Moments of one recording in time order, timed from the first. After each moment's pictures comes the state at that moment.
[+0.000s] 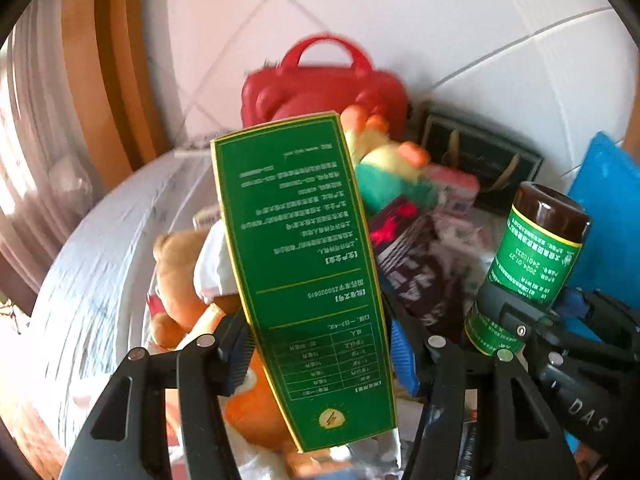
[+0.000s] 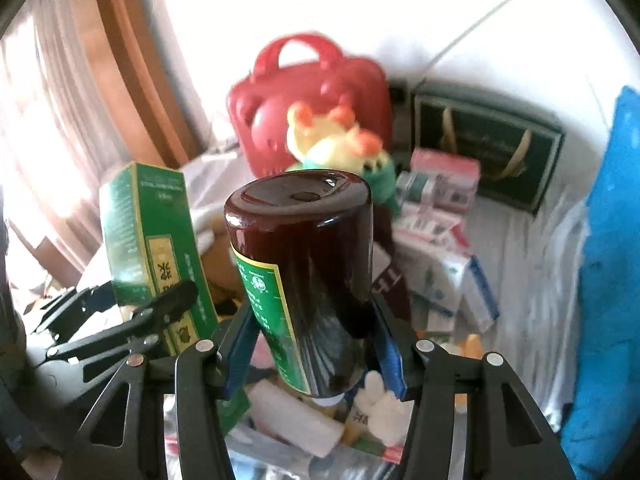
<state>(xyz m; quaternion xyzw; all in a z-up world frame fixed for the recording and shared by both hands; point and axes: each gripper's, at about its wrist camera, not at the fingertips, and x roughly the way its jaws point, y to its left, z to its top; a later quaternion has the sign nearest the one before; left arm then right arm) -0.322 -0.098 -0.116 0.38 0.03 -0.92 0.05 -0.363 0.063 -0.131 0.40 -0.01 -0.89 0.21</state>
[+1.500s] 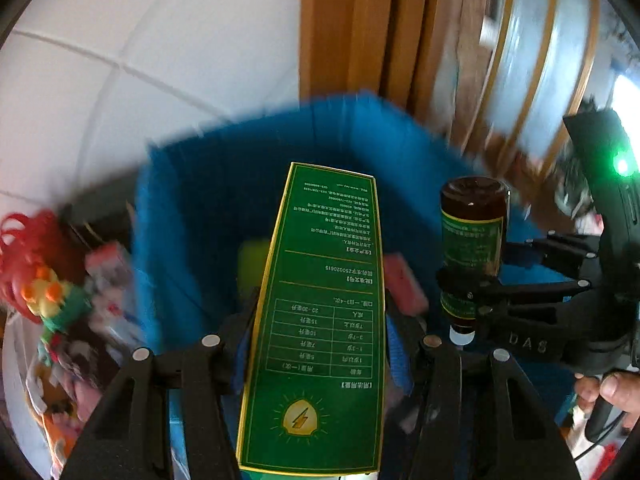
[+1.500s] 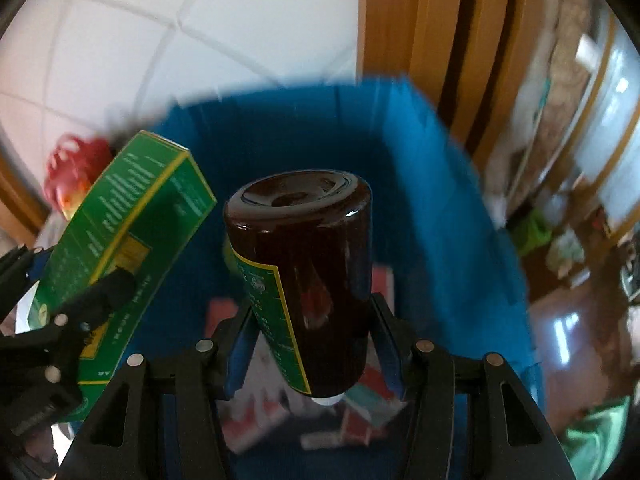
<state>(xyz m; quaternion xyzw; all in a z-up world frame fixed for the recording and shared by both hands) -0.256 0.348 0.010 0.43 -0.13 -0.84 -0.31 -0.225 0.500 0.010 0.51 -0.06 -0.86 -0.08</state>
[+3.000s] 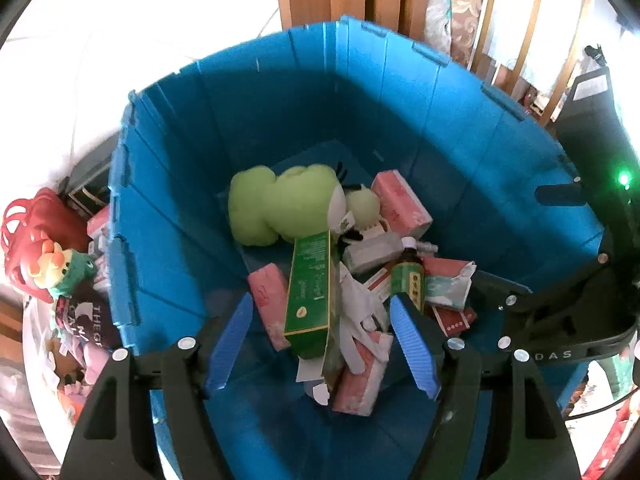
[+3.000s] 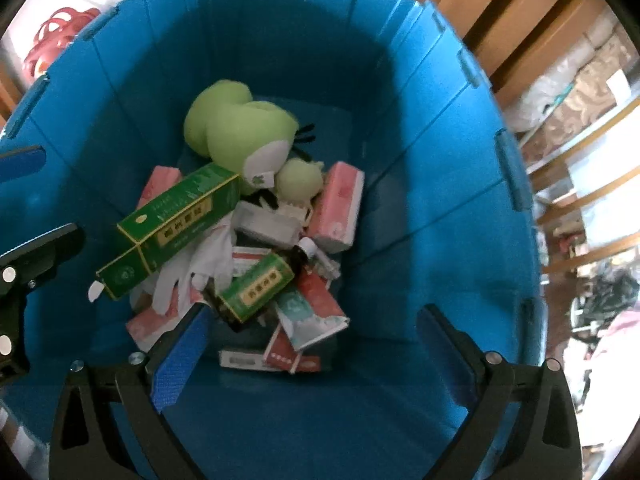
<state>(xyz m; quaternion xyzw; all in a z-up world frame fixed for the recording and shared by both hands) -0.203 0.349 -0.011 0.47 -0.19 -0.81 -0.29 -0.168 0.493 -0.054 0.60 0.07 -0.79 -0.08</state>
